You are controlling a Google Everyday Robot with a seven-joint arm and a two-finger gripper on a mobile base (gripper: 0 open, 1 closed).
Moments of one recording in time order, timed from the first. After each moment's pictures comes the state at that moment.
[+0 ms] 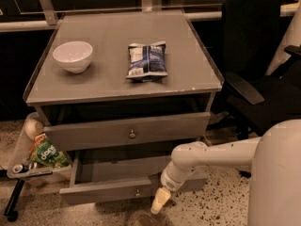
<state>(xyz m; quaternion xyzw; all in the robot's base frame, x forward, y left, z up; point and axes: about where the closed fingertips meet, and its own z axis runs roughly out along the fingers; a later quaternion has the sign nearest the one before) 0.468 -0.058 0.401 -0.52 0.83 0.18 0.08</state>
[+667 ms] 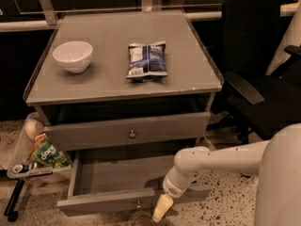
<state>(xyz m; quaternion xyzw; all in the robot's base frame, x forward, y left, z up) 0.441 -0.063 0.400 -0.51 0.83 0.19 0.06</state>
